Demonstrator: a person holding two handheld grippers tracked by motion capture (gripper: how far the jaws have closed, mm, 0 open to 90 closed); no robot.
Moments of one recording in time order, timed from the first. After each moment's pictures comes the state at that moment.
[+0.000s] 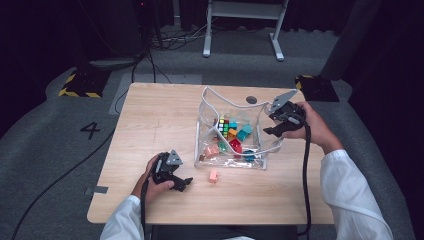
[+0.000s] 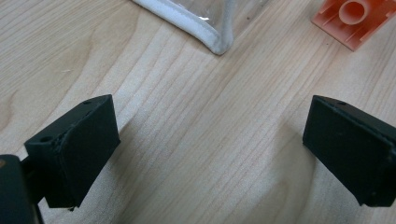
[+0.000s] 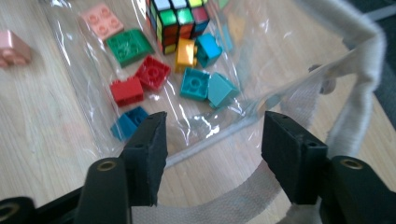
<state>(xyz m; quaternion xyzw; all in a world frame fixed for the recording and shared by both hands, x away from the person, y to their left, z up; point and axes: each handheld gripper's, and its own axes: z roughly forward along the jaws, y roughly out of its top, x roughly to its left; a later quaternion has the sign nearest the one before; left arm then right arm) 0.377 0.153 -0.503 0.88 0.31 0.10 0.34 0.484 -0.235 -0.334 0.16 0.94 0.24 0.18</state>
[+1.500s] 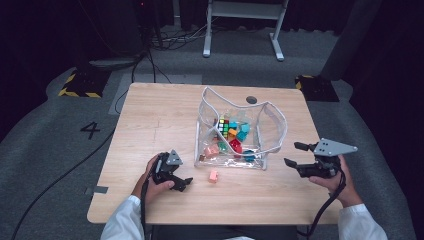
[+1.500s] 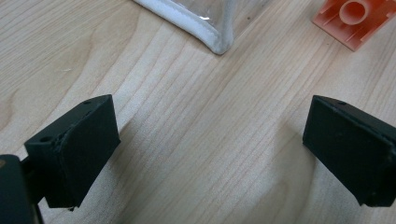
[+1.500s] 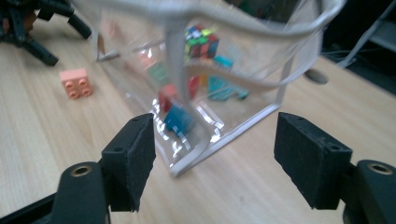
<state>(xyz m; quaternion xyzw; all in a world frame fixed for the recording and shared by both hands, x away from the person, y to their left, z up) 0.377 0.153 -0.503 0.88 0.32 0.10 0.34 0.365 -0.323 -0.402 0.25 0.83 0.45 0.21</state>
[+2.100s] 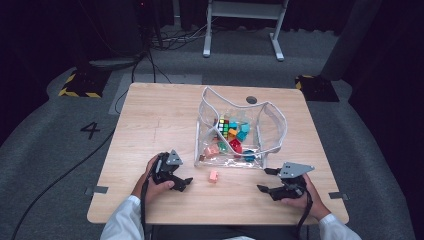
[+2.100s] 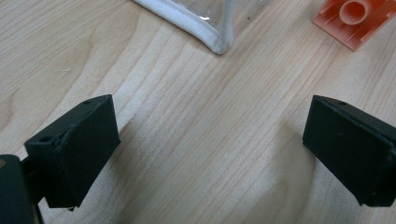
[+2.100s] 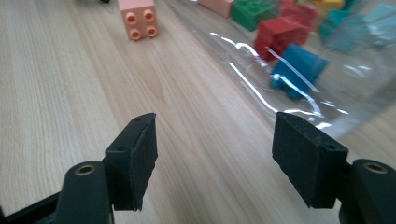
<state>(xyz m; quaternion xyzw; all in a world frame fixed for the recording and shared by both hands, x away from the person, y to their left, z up) 0.376 0.153 -0.503 0.88 0.32 0.10 0.33 0.347 -0.259 -0.482 0.22 0.87 0.43 0.12</state>
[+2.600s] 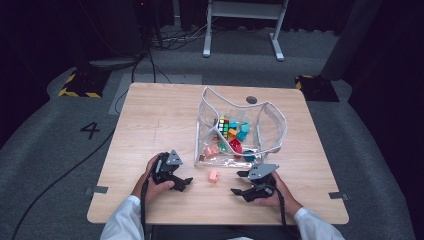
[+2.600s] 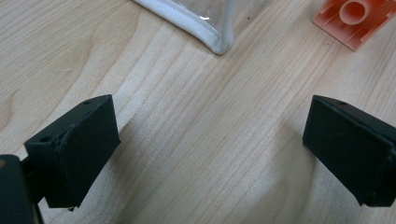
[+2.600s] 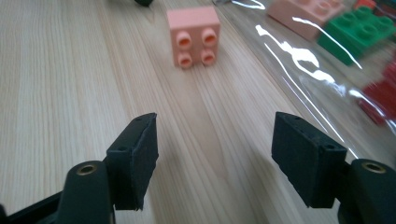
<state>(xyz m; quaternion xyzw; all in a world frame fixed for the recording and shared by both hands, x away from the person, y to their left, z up) 0.376 0.153 -0.502 0.88 0.32 0.11 0.33 0.359 -0.179 -0.501 0.16 0.89 0.42 0.09</state>
